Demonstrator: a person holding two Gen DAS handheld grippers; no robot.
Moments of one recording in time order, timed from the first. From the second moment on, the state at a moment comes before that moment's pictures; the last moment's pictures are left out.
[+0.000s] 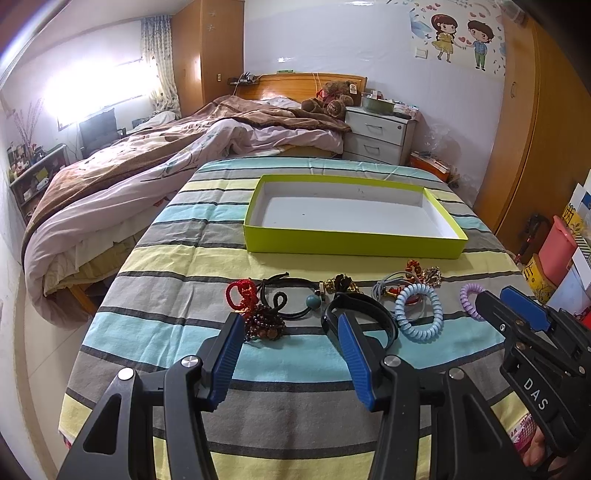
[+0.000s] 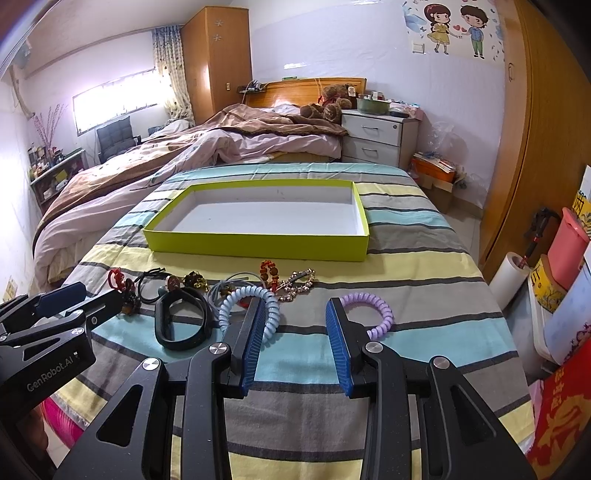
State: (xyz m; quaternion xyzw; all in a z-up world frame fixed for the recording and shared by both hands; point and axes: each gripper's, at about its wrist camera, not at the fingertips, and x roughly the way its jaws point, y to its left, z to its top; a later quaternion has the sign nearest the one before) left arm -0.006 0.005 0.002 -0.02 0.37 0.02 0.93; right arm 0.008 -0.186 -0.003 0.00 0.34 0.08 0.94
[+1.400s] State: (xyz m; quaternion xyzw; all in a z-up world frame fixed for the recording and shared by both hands) left arm -0.009 0.005 0.004 -0.02 0.37 0.02 0.93; right arm 0.005 -0.187 -0.001 0.00 0.34 0.08 0.94
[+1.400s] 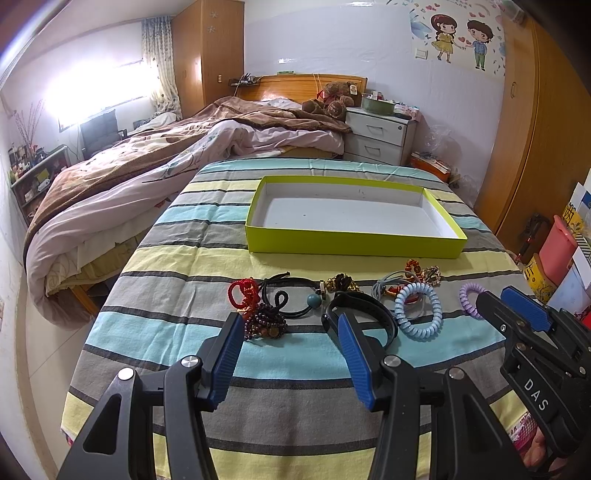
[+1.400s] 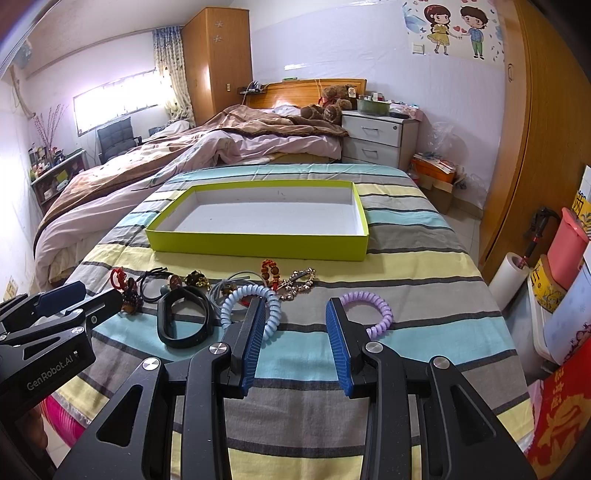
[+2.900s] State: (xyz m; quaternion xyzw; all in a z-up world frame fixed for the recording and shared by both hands) left arm 0.019 0.079 -0.016 -0.10 0.42 -0.01 0.90; right arm 0.063 -0.258 -0.045 0.02 0.43 0.05 0.90
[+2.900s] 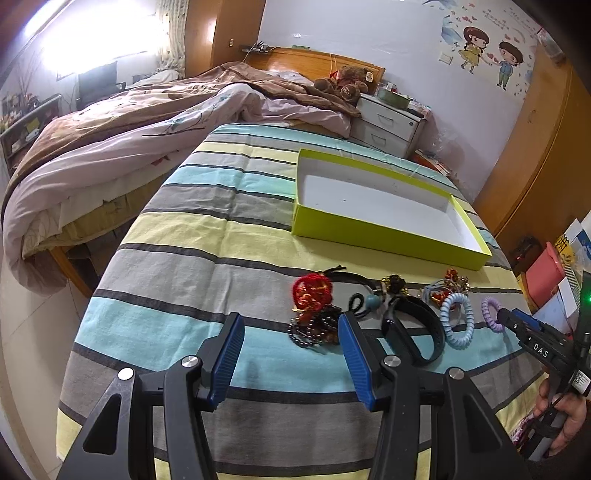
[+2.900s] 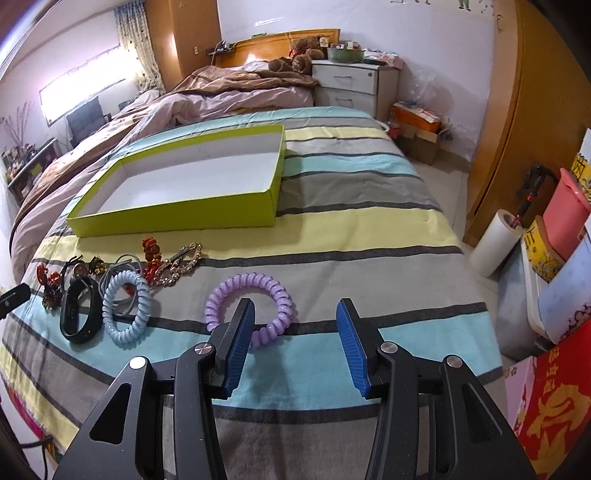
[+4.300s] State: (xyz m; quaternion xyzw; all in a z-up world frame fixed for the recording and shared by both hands) left arm 0.063 0.073 -0.018 -0.11 0.44 -0.04 0.89; right arm 0.064 -0.254 -0.026 0.03 0.40 0.05 0.91
